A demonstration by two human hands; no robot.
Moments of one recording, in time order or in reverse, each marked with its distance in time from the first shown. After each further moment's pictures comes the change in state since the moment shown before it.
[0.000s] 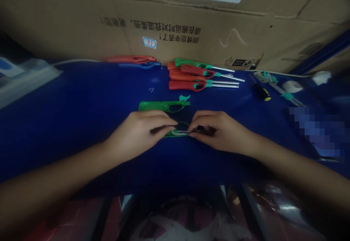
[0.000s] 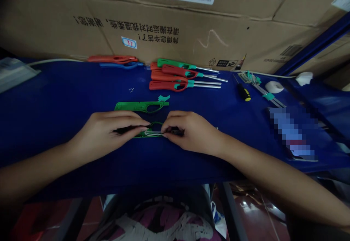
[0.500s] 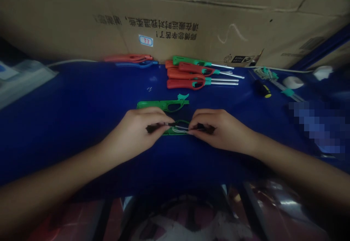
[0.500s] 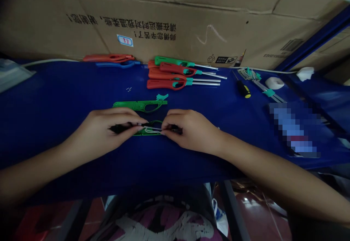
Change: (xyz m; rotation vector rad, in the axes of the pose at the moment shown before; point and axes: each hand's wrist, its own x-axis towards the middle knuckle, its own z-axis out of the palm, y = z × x) left_hand 0.002 0.001 -0.001 -0.070 -0.036 -0.132; right_hand 0.001 0.000 0.001 -0.090 0.030 -0.009
